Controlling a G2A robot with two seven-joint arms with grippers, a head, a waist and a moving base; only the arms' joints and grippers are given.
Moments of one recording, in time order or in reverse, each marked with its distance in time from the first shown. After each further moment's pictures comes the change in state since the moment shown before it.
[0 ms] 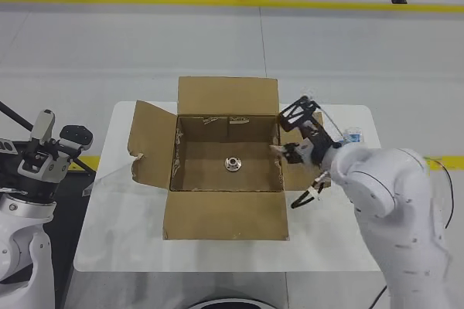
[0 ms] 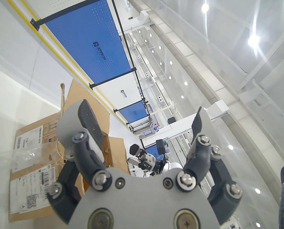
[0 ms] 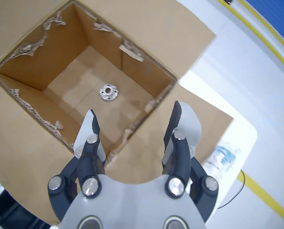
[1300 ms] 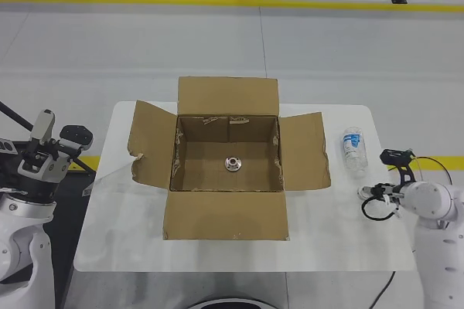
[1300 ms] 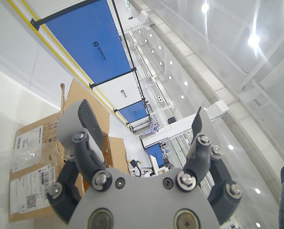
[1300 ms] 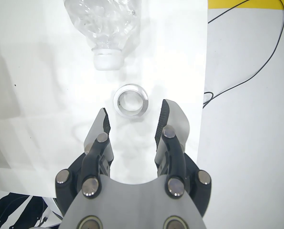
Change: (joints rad) left arm 0.000 0.000 0.000 0.000 0.000 0.000 0.000; right arm -0.163 0.075 0.405 0.514 -0.043 0.062 0.069
